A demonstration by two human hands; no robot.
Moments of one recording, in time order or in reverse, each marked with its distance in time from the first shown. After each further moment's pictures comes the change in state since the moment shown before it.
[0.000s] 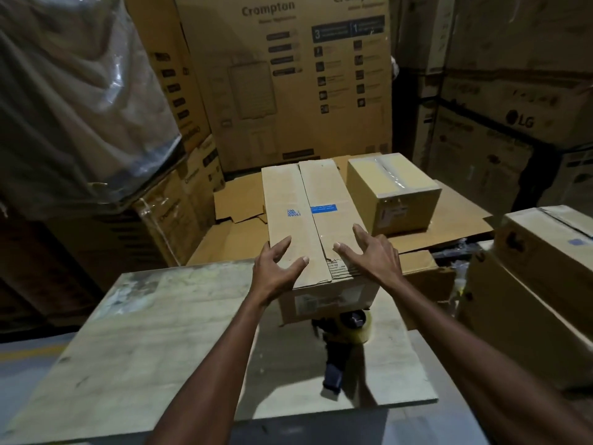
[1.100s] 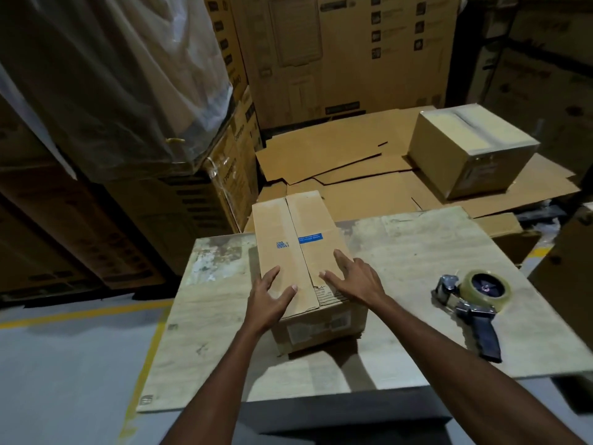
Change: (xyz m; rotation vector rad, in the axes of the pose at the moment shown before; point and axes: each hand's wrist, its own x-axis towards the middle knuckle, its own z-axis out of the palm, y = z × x) left_hand -0.023 -0.287 -0.284 0.091 -0.051 -0.265; right_hand -0.041 -0.229 0.326 -0.156 -0.309 -0.020
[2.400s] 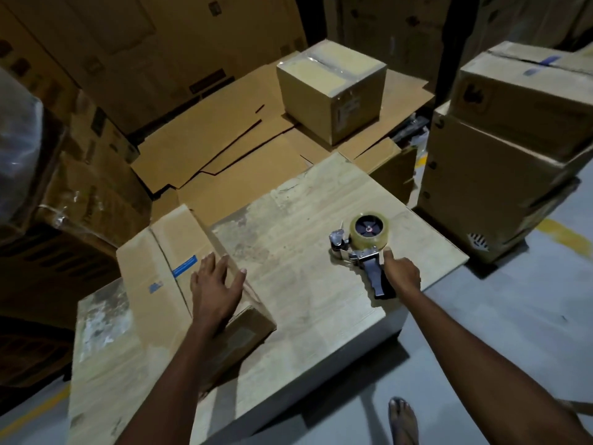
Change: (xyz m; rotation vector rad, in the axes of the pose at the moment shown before) left_hand 0.042 0.083 0.142 0.706 -0.131 0.347; right_hand -0.099 0.312 -0.023 0.764 0.335 1.072
